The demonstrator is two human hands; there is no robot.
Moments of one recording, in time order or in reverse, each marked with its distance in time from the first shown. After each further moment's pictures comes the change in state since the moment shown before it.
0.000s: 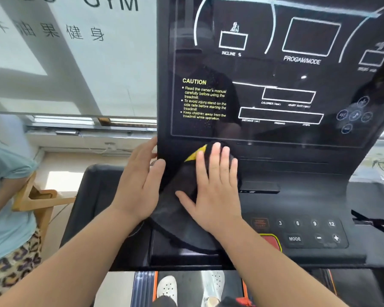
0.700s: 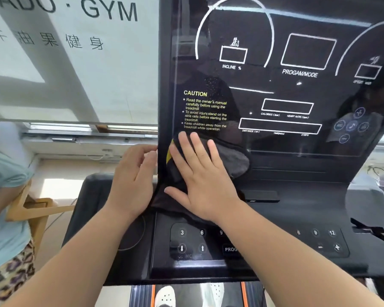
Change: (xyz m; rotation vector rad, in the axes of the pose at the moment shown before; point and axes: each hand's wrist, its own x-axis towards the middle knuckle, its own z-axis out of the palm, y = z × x) left_hand 0.024 0.001 -0.008 -0.139 0.121 -0.164; right_hand 0.053 0.002 -0.020 -0.036 0.051 -0.351
